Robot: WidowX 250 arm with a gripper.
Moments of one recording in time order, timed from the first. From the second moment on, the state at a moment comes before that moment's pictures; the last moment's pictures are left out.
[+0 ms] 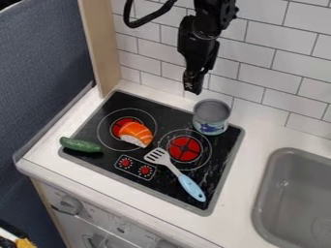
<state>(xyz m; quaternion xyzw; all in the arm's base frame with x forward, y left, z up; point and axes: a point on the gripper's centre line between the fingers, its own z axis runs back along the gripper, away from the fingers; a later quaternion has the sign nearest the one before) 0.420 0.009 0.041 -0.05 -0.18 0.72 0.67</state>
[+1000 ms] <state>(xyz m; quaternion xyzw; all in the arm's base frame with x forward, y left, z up) 0.342 -0.017 0.026 0.00 -0.16 0.70 0.70</state>
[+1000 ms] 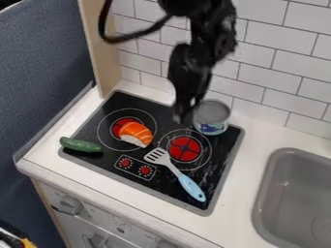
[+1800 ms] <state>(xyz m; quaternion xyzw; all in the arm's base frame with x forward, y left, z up) 0.292 -0.050 -0.038 0.00 -0.08 0.61 0.79</state>
